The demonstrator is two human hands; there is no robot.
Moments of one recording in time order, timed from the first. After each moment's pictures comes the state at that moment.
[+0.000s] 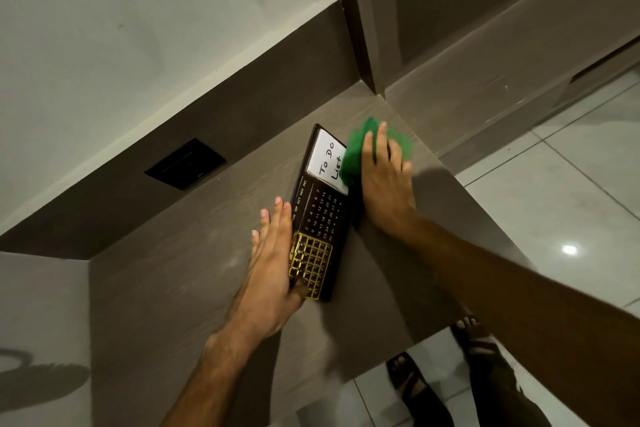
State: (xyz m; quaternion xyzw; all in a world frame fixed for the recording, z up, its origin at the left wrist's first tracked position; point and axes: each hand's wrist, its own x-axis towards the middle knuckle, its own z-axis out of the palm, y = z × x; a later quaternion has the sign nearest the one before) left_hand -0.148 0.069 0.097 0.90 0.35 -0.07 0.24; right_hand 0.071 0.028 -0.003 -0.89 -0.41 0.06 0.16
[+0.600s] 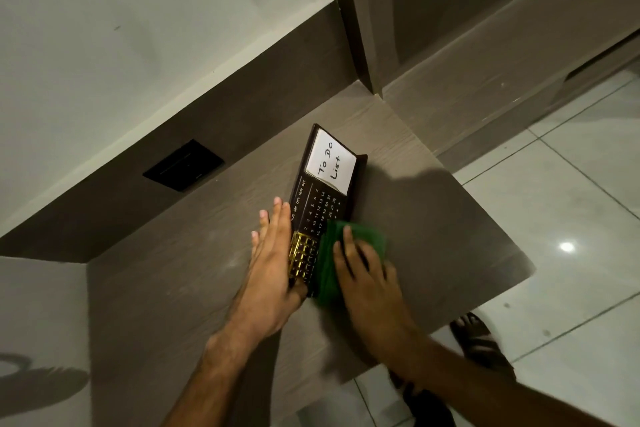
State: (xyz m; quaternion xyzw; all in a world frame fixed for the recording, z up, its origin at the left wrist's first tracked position) left_hand -0.147 0.068 0.098 0.90 0.34 -0.07 0.26; right_hand -0.059 -0.063 0.000 -0.82 -0.51 0.16 0.19
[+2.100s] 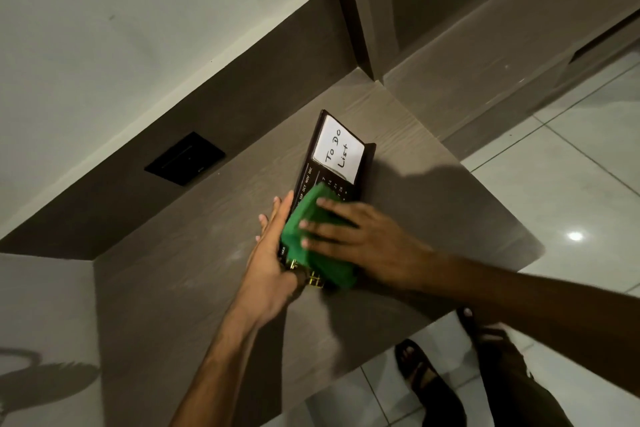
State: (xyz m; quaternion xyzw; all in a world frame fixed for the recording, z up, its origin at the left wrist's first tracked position) left_hand -0.147 0.064 0.108 0.77 0.42 -0.02 0.48; right_hand 0.013 -0.040 0.027 -0.60 -0.76 0.03 0.25
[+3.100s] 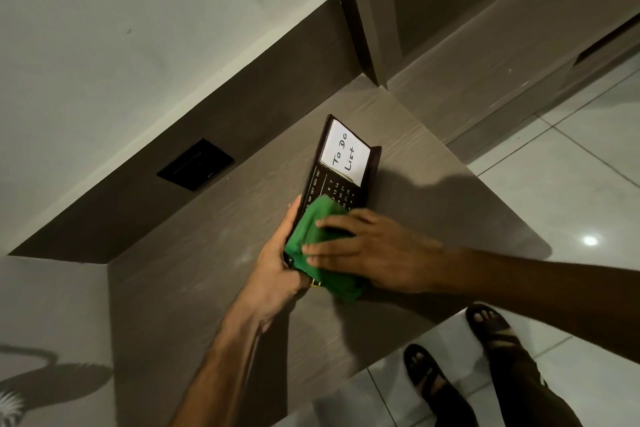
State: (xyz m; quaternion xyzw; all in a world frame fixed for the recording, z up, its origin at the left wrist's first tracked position) left_hand -0.151 0.070 0.102 0.63 0.43 -0.01 0.64; right_hand 0.016 -0.041 0.046 -0.54 -0.81 0.04 0.21
